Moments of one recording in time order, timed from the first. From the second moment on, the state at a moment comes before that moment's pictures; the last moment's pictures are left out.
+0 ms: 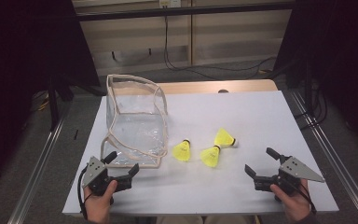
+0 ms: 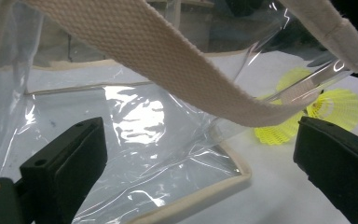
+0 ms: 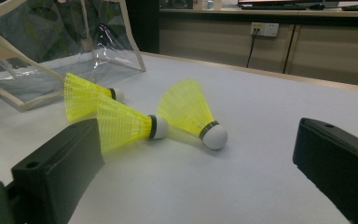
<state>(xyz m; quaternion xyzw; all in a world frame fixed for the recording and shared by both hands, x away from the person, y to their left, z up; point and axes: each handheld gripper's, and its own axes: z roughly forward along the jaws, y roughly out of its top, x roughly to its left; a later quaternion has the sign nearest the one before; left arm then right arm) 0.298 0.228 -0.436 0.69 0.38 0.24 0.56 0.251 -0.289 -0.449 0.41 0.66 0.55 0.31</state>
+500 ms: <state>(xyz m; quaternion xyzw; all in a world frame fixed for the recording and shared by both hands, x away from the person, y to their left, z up) 0.296 0.218 -0.434 0.70 0.37 0.22 0.57 0.251 -0.289 -0.448 0.40 0.66 0.55 0.31</state>
